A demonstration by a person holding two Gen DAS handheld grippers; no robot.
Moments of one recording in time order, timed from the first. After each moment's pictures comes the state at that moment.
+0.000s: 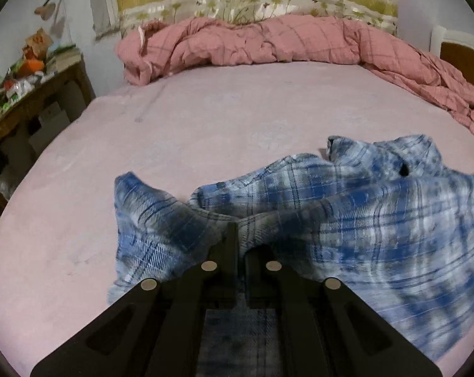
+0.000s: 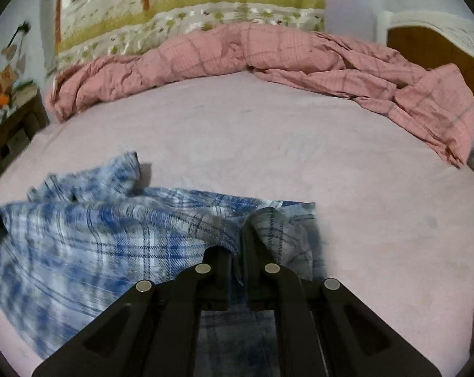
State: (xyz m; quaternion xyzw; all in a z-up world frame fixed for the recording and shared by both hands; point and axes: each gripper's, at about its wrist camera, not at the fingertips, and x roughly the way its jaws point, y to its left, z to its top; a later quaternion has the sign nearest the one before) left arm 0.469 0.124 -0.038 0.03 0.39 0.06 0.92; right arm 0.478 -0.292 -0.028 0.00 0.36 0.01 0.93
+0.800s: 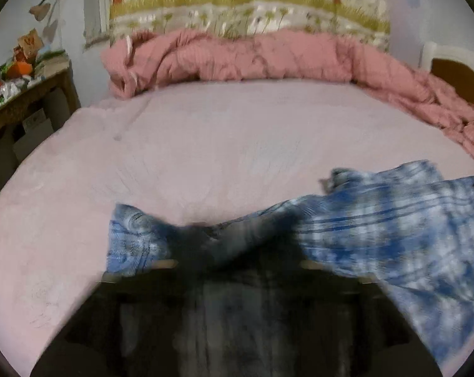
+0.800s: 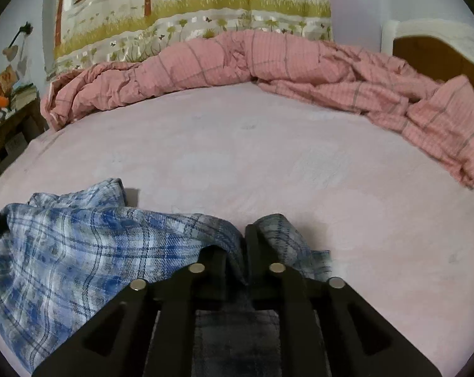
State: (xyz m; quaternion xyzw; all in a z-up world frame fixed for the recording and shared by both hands) left arm 0.493 0.140 -0.029 0.00 0.34 0.02 0.94; right arm 0.519 -0.290 -0.027 0.00 0.33 0.01 0.94
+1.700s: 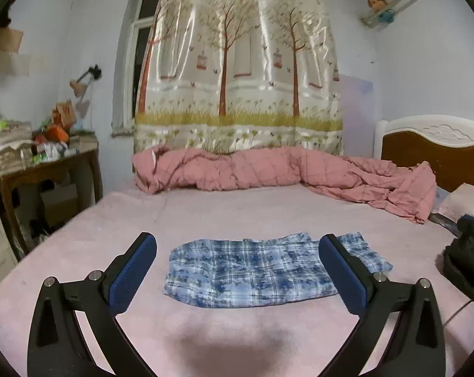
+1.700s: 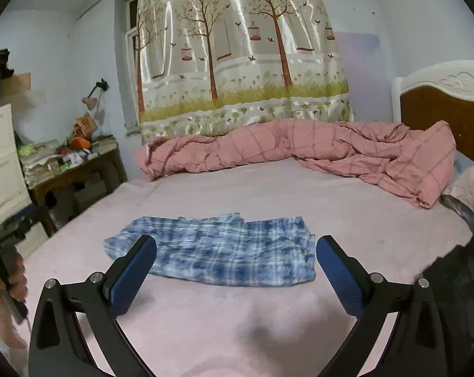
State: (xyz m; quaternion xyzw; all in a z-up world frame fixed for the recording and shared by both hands) left arm 0.170 0.069 0.160 0.00 0.13 0.00 0.99; right arm 0.188 -0.313 0.145 0.05 0.19 0.13 0.97
